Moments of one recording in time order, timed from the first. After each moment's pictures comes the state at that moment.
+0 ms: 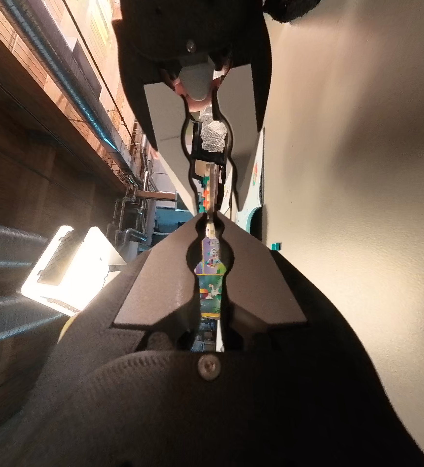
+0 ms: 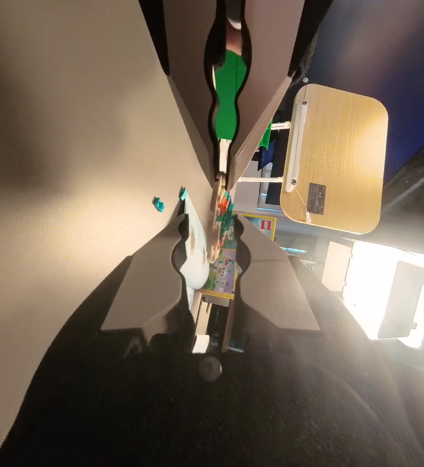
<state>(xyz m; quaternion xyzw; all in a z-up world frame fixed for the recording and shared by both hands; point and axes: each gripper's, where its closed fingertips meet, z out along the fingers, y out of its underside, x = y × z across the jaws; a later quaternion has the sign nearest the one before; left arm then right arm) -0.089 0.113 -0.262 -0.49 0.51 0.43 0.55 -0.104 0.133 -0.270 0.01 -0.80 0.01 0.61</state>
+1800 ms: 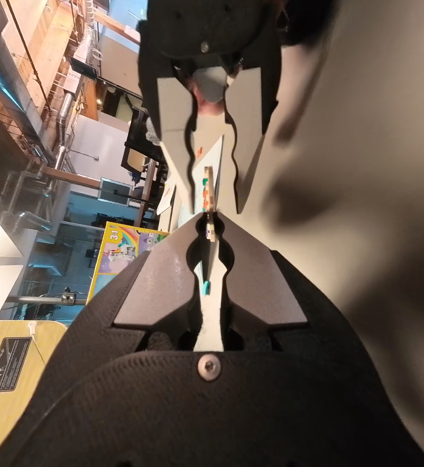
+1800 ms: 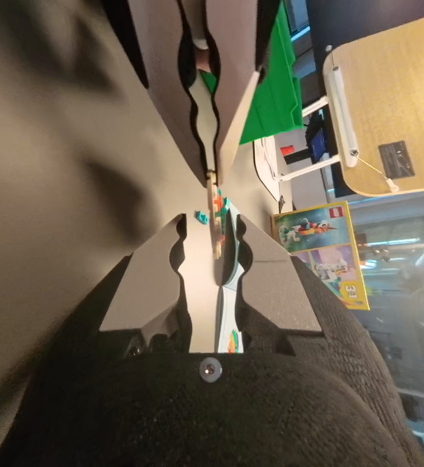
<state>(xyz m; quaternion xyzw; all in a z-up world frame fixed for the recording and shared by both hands) -0.088 0.119 -0.284 -0.61 0.50 0.28 0.55 -0.101 0.133 -0.297 -0.12 -0.82 0.18 0.53</state>
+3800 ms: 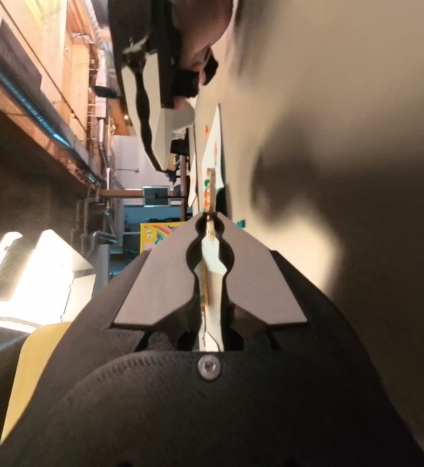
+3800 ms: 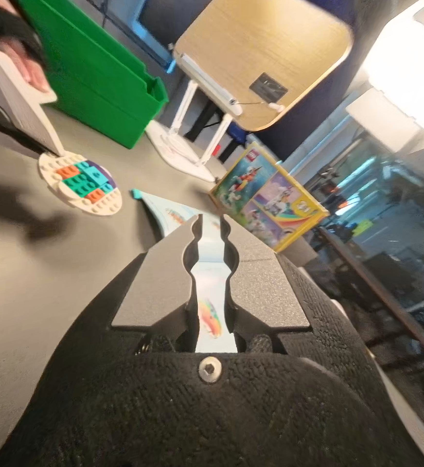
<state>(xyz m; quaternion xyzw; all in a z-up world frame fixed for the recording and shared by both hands) -0.108 0.108 -0.297 -0.53 0.55 0.41 0.49 -0.099 0.225 -0.247 -0.29 -0.65 0.32 0.62</state>
